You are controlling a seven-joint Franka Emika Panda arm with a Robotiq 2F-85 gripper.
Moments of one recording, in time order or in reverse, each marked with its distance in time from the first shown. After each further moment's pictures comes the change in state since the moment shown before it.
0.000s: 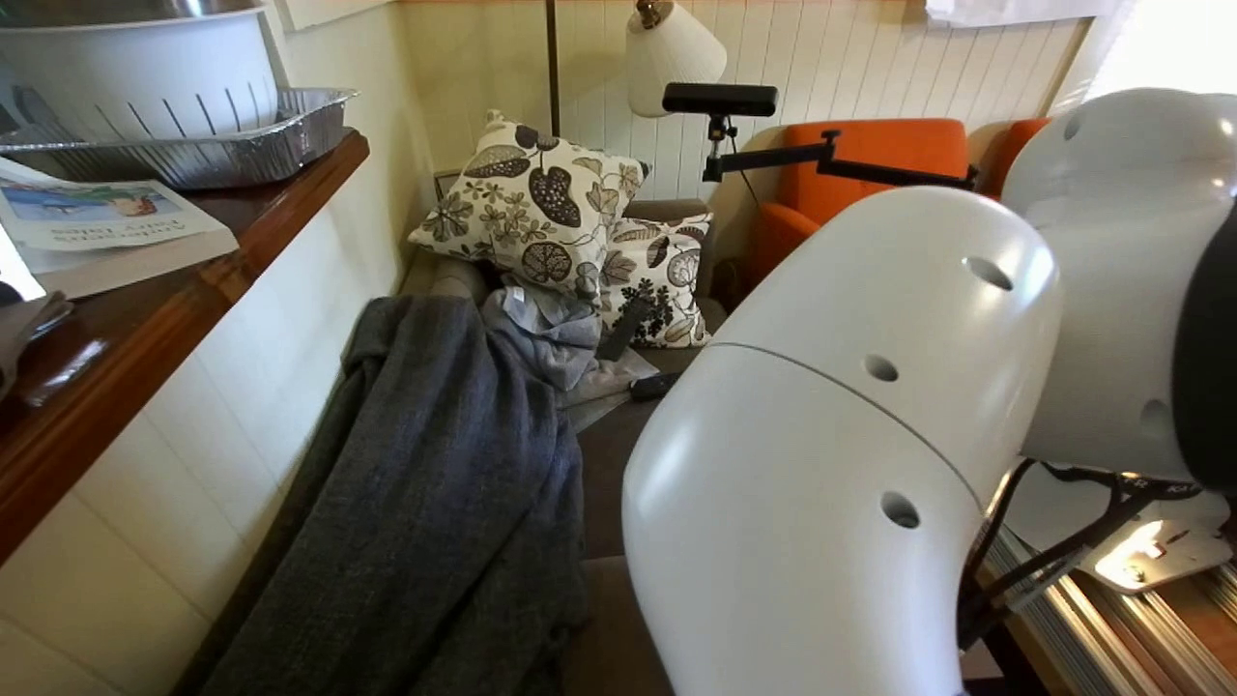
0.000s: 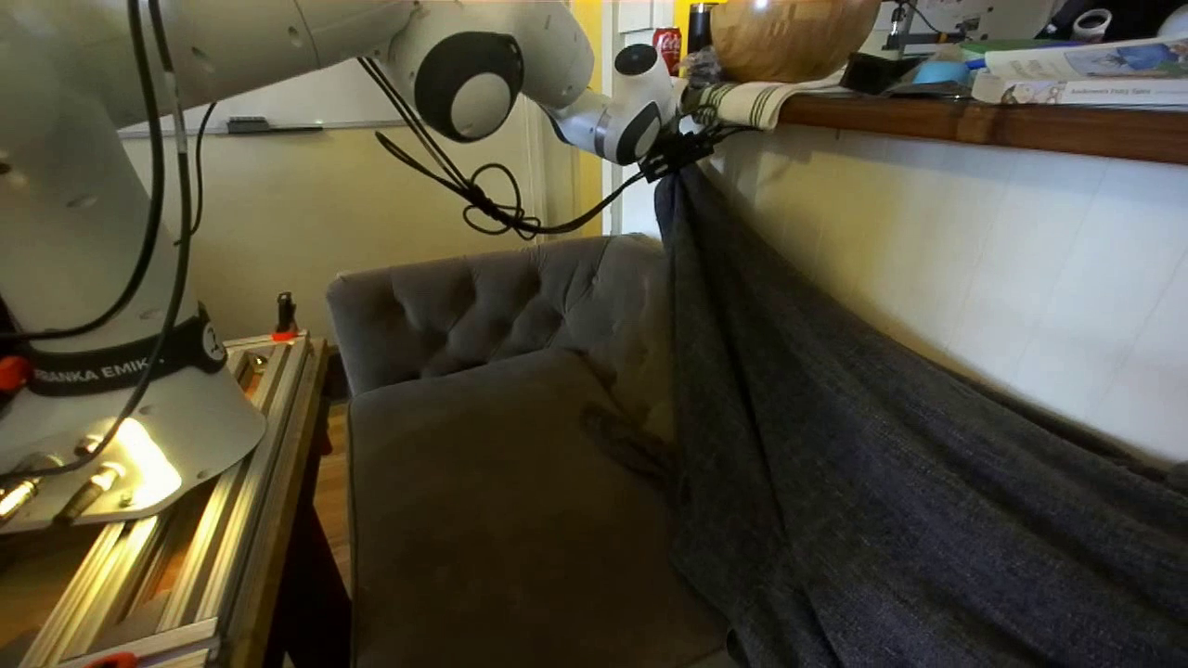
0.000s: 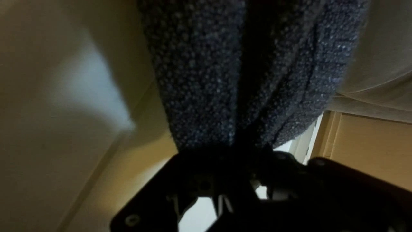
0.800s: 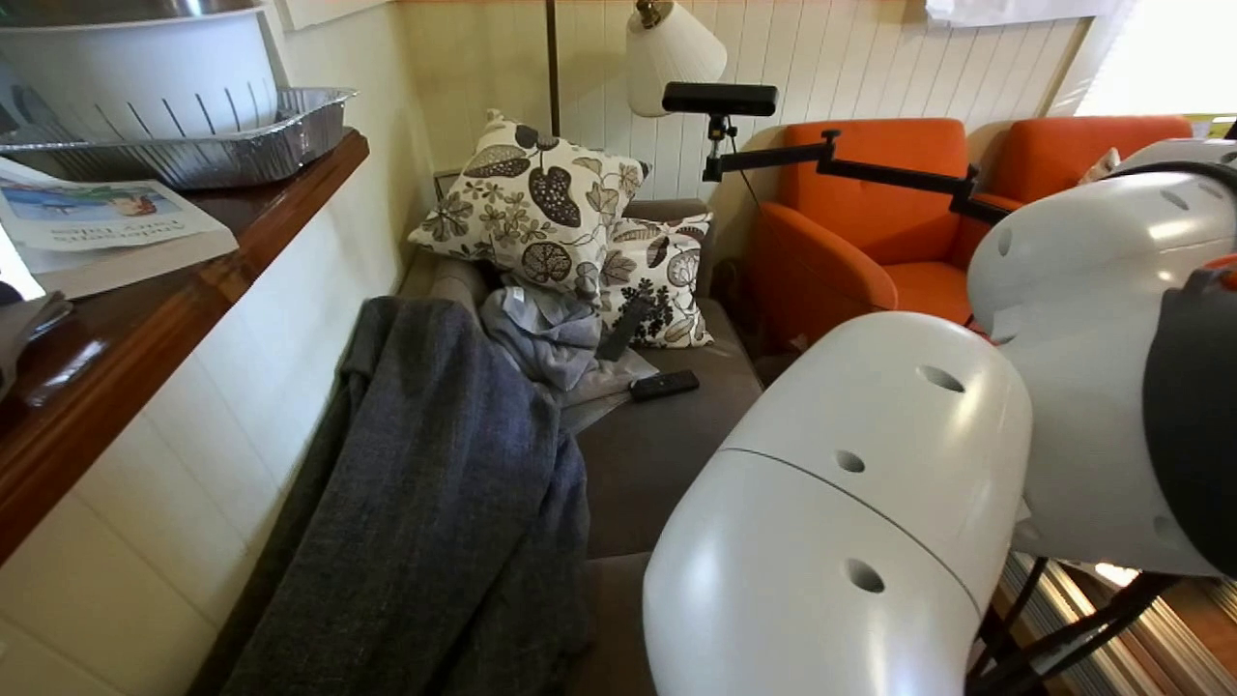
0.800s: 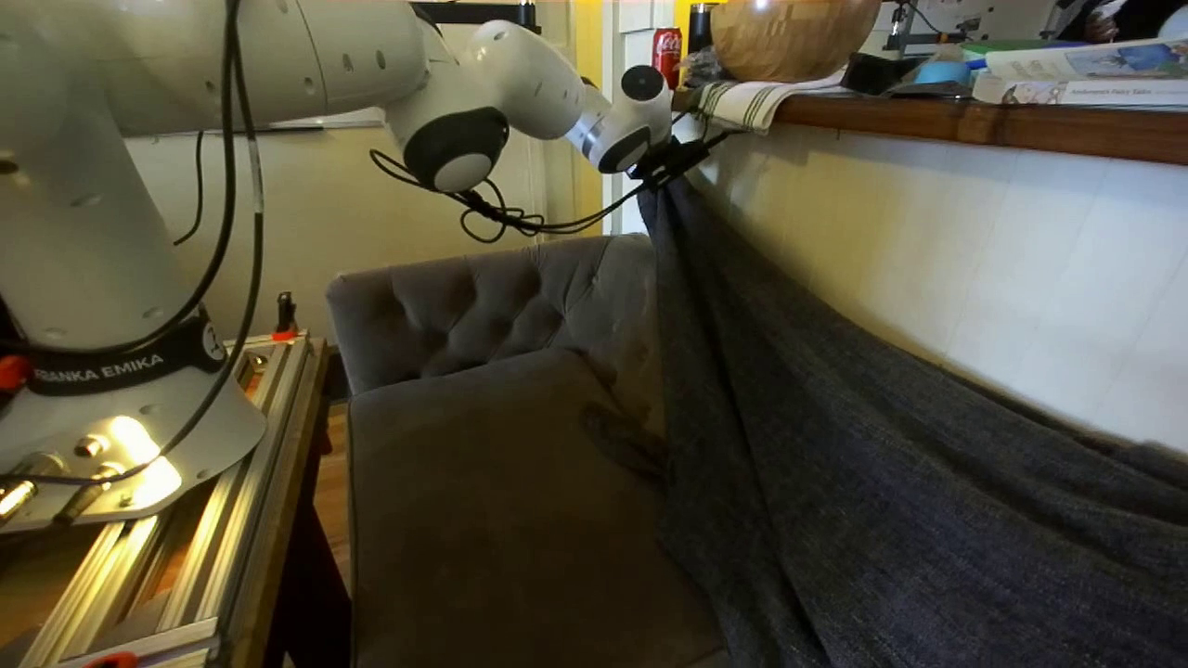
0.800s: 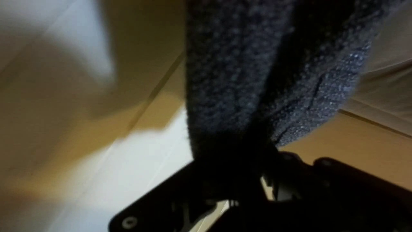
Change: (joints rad) arm 0.031 0.179 0.248 0.217 0.086 -0.114 -0.503
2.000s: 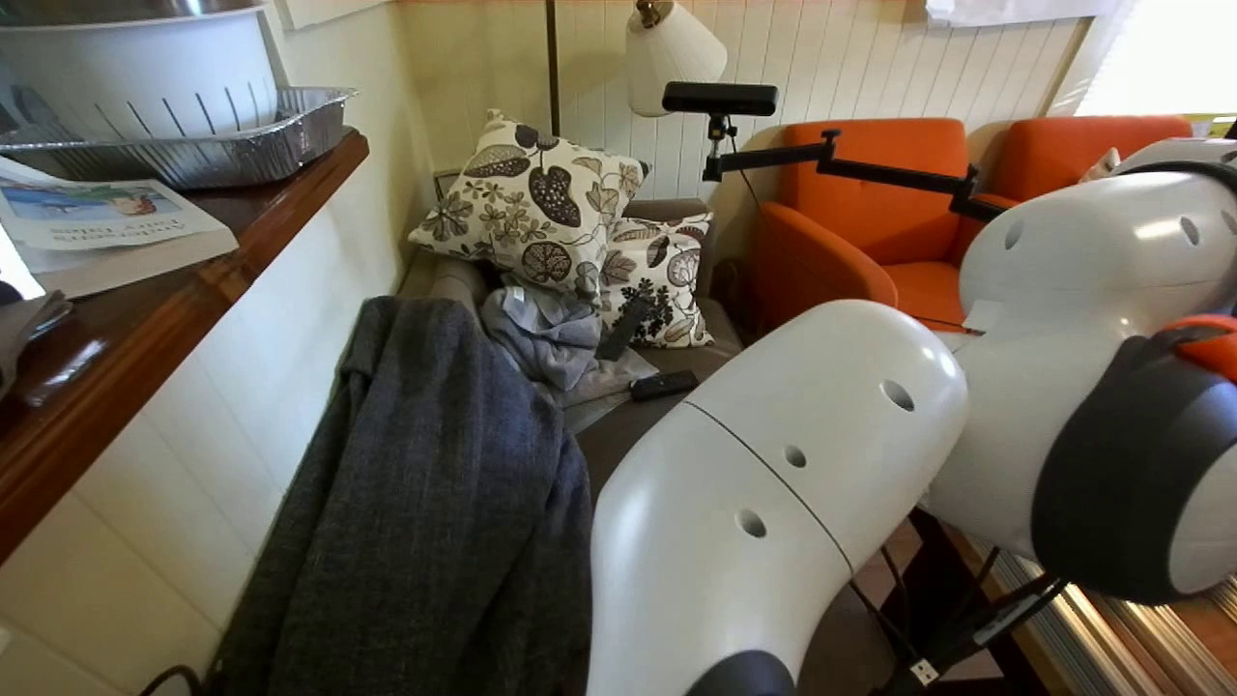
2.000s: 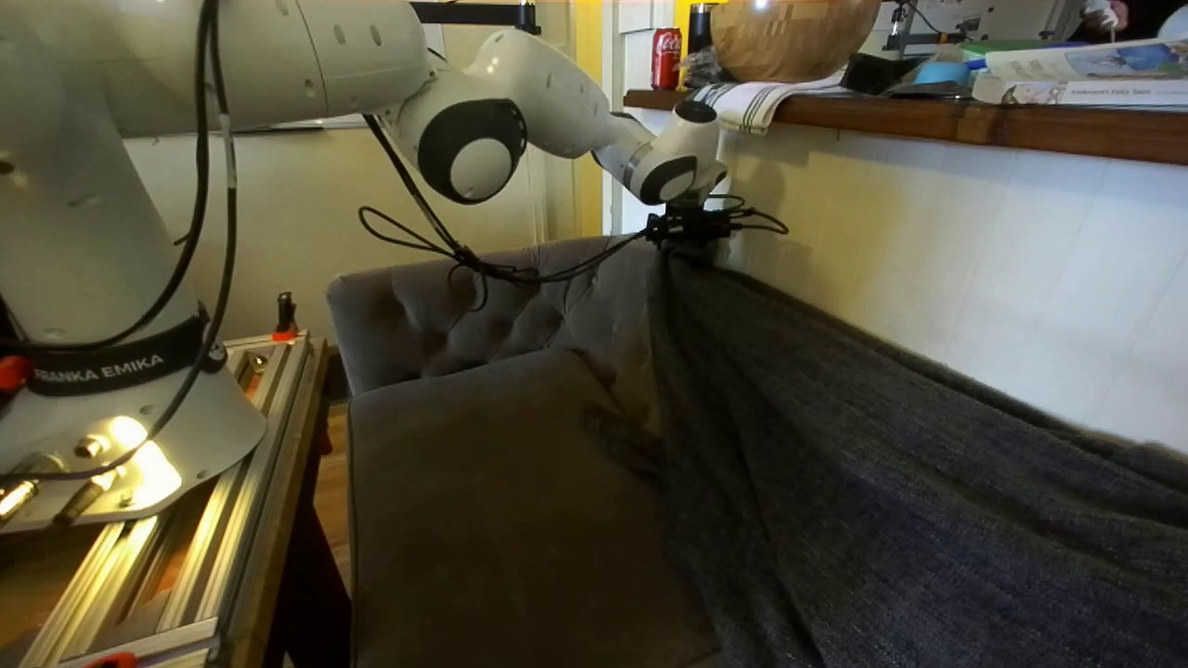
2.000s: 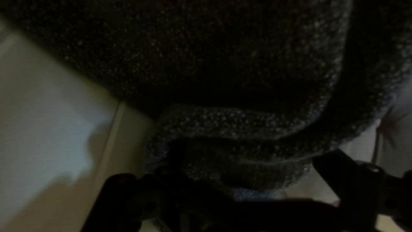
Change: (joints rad) arm -0.024 0.008 -0.390 0.058 0.222 -0.359 0.499
